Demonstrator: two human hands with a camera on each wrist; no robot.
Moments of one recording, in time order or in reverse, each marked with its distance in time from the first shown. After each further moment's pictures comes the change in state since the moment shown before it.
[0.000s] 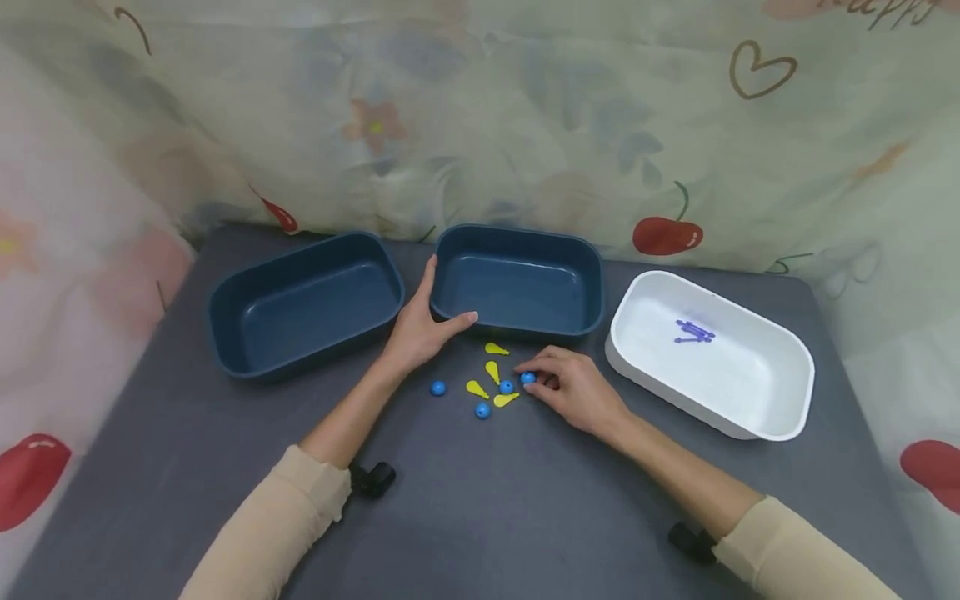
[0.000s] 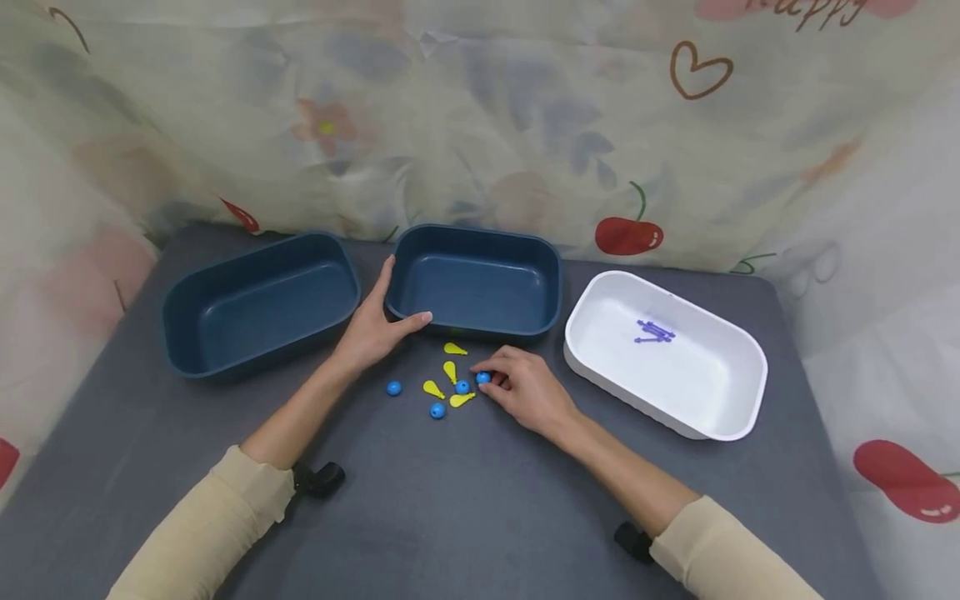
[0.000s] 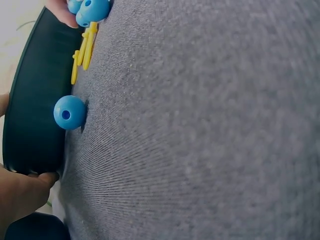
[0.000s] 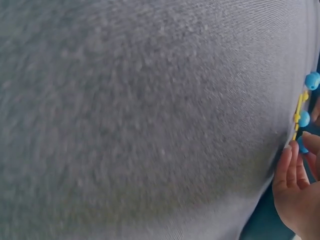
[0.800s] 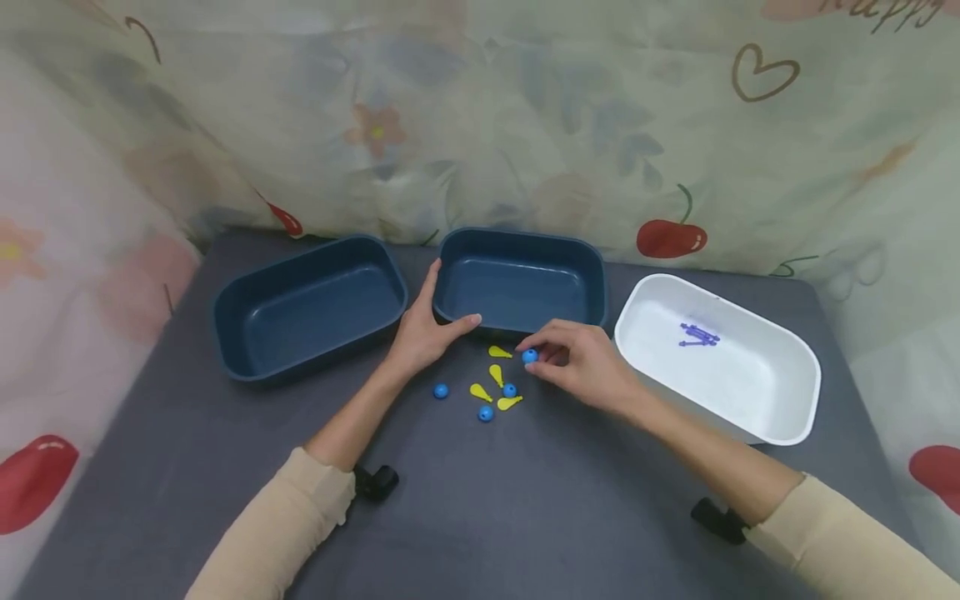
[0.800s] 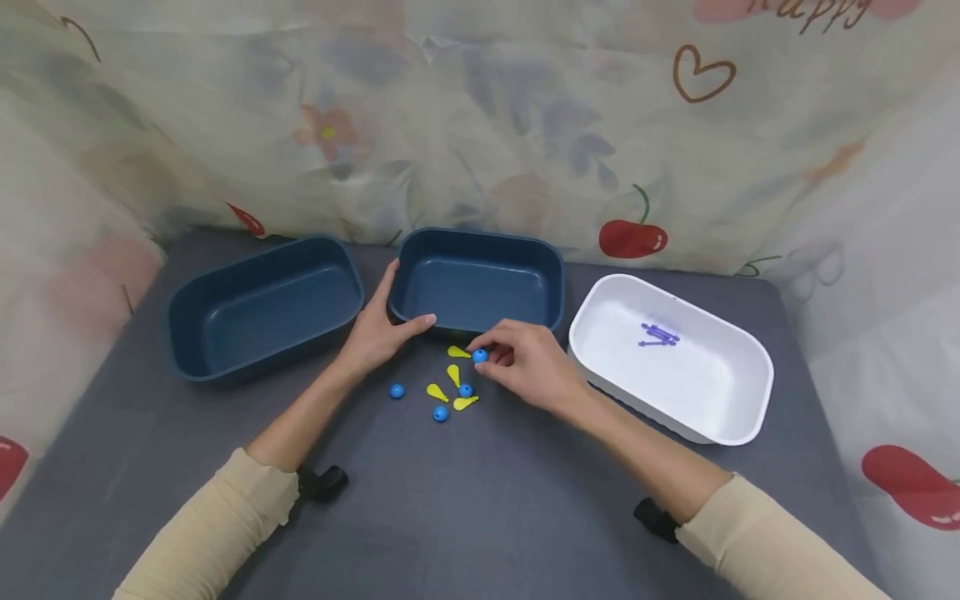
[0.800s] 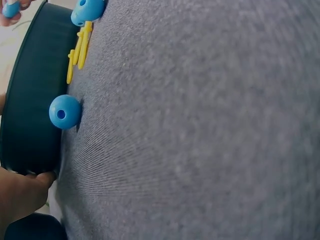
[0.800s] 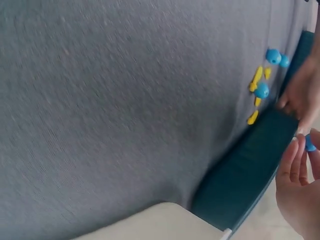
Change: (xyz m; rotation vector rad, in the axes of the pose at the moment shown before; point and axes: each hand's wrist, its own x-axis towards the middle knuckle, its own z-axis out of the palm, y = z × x) left_hand 0.000 -0.004 0.003 -0.012 0.047 0.016; right_hand 0.019 -0.035 -0.045 0.055 0.008 -0.073
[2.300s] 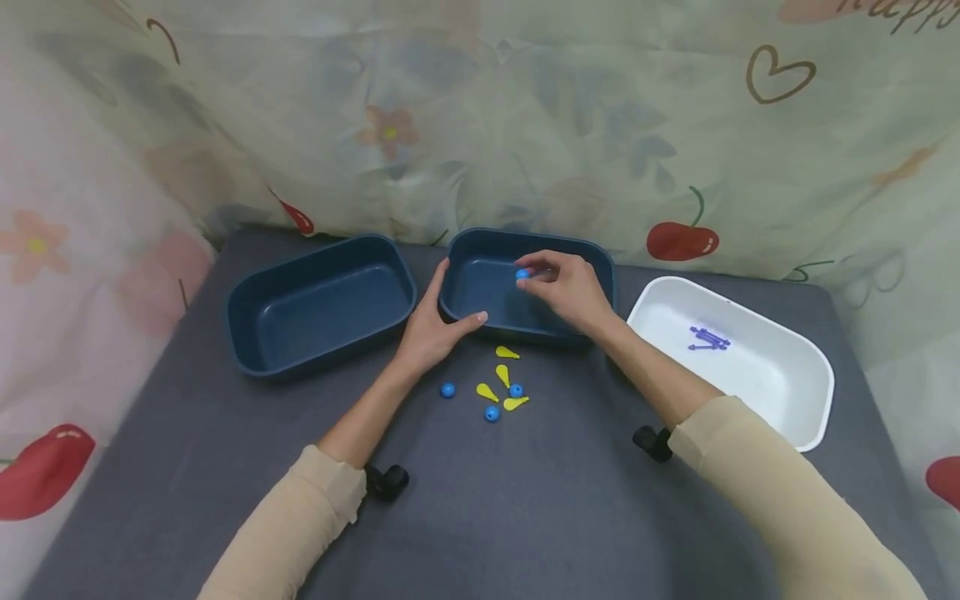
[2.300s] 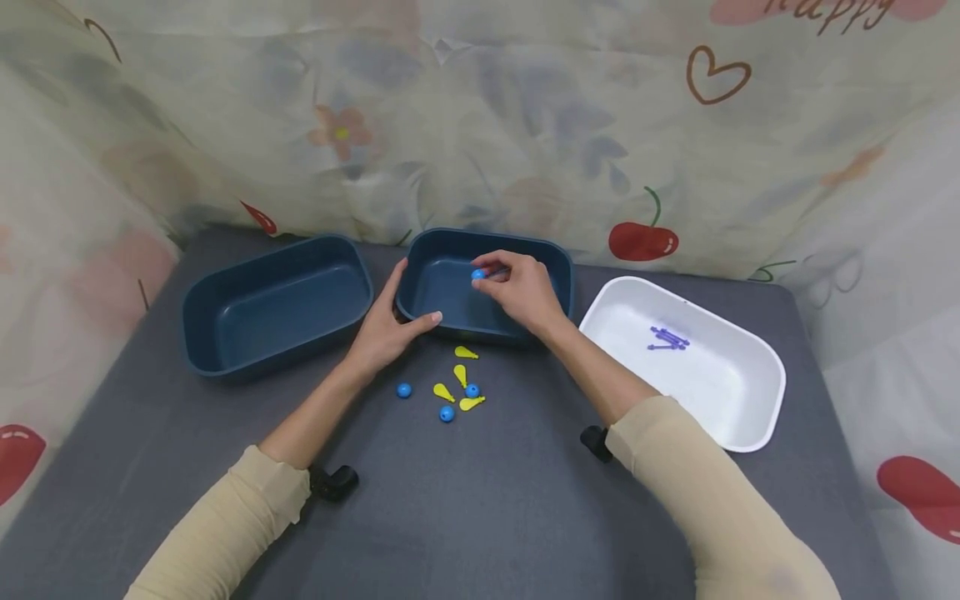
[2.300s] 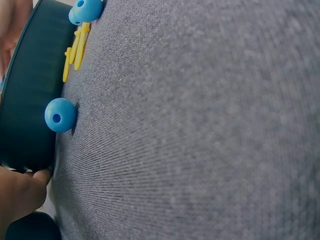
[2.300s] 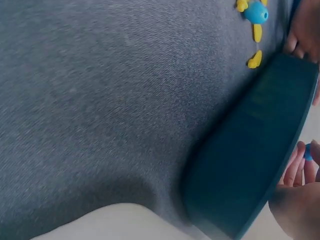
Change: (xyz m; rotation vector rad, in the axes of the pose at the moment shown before) left_hand 0.001 -0.004 0.001 -0.069 0.021 -0.009; right_hand 0.089 0.031 -0.005 0.167 0.147 0.209
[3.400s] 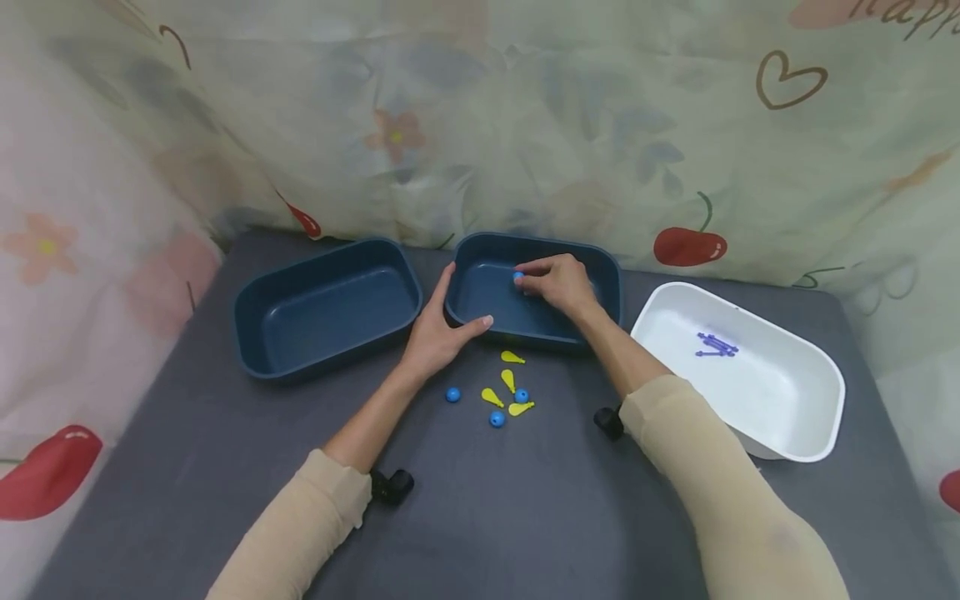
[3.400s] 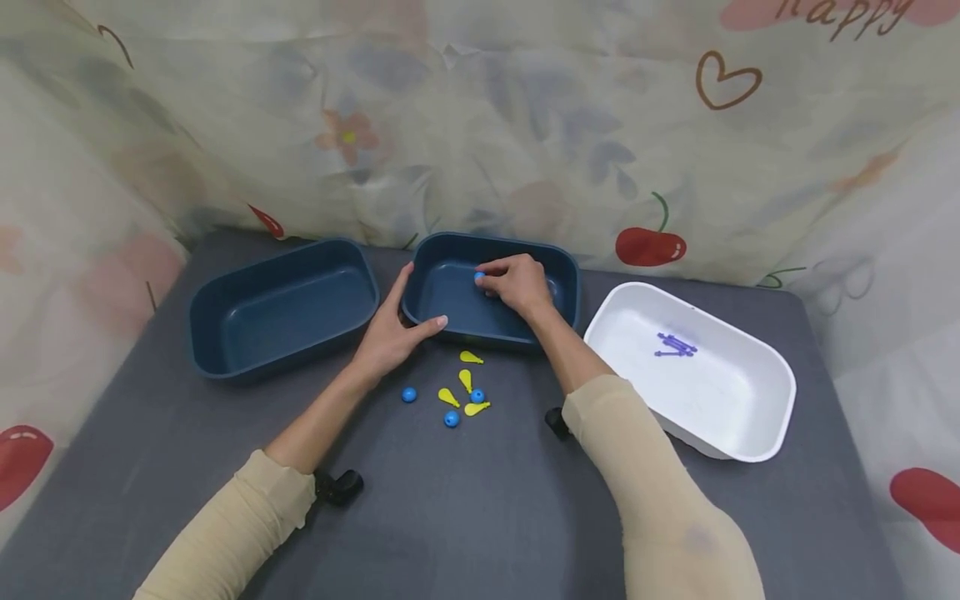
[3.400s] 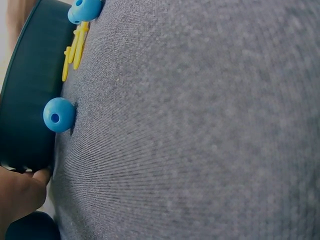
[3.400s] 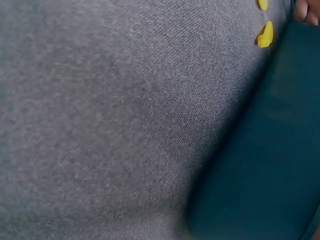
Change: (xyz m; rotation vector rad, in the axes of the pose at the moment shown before) left_hand 0.000 0.000 0.000 0.015 0.011 -0.021; right_hand 0.043 0.026 0.021 -0.028 -0.010 0.222
